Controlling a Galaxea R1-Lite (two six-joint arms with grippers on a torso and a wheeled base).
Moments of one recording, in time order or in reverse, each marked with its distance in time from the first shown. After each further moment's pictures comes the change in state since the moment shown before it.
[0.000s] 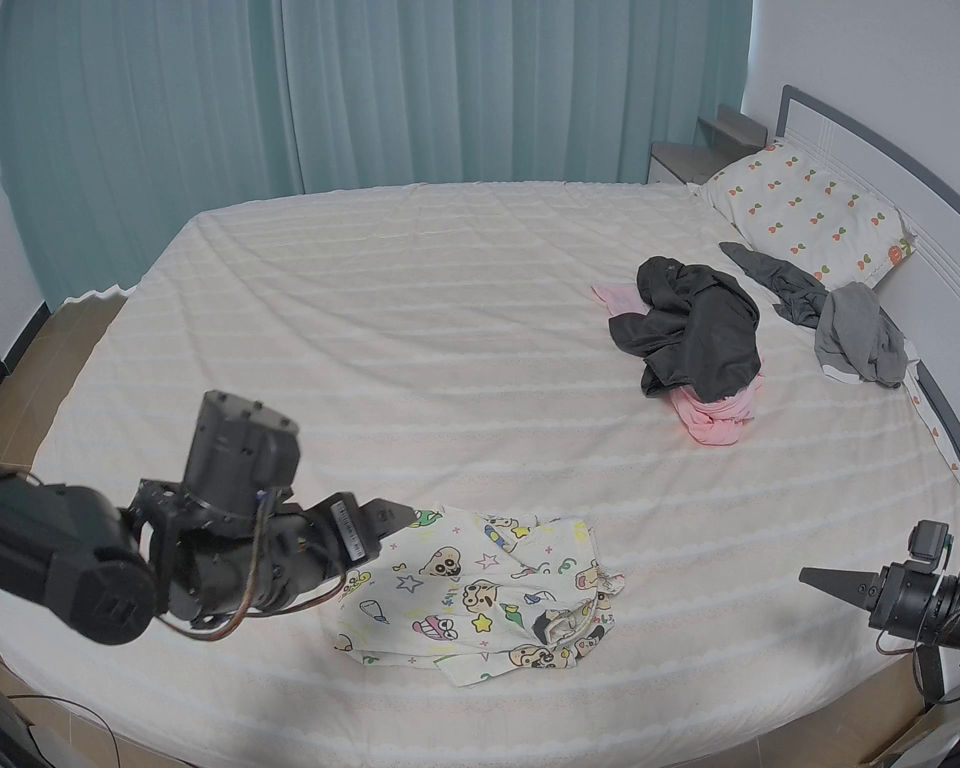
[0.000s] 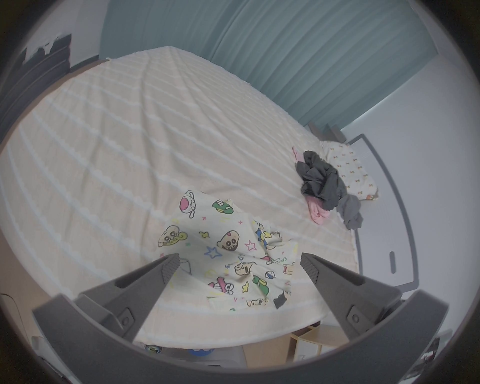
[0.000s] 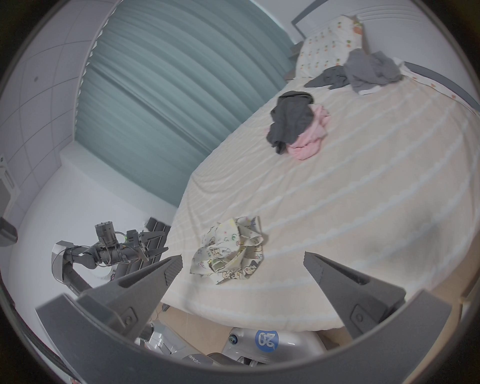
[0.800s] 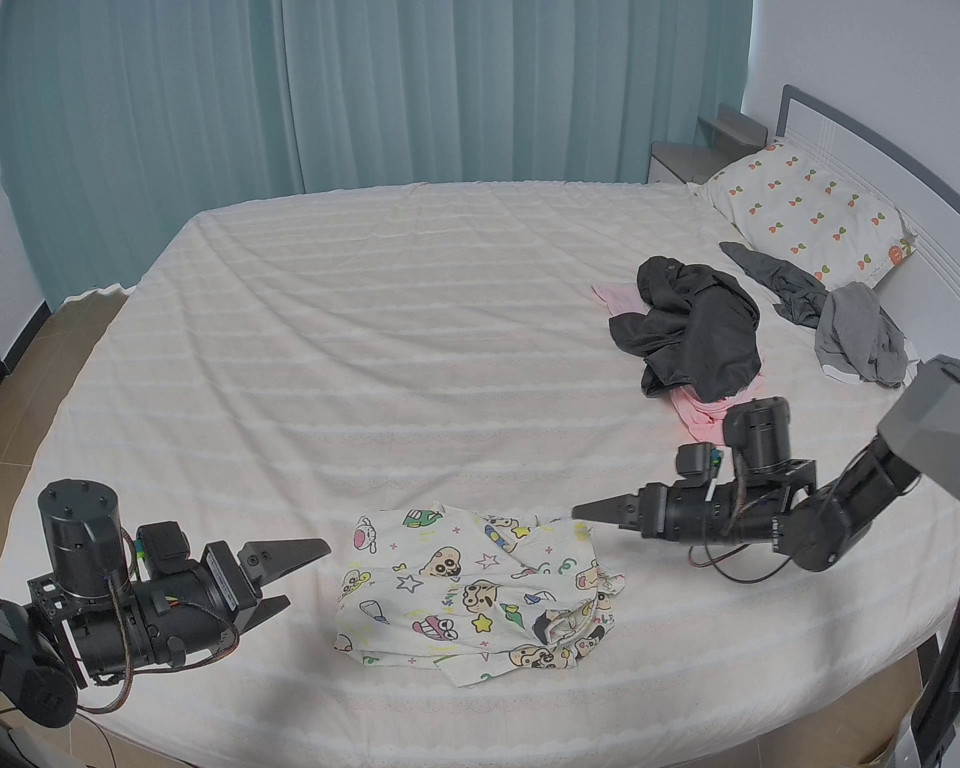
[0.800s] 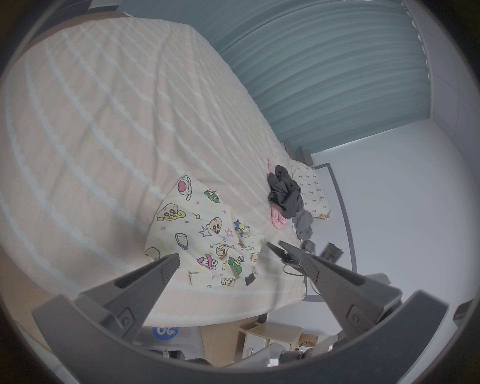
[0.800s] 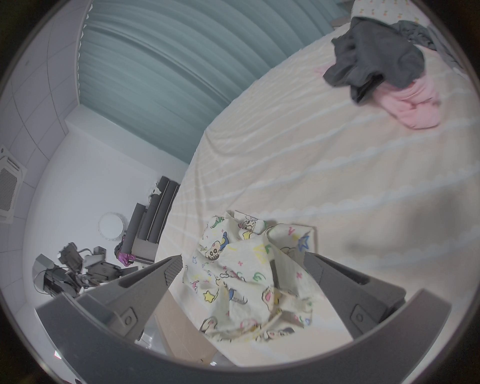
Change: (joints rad) left arm 0.235 -0.203 0.504 -0.537 -0.391 -0.123; right arm 0.455 0.850 -0.747 0.015 -0.151 0.029
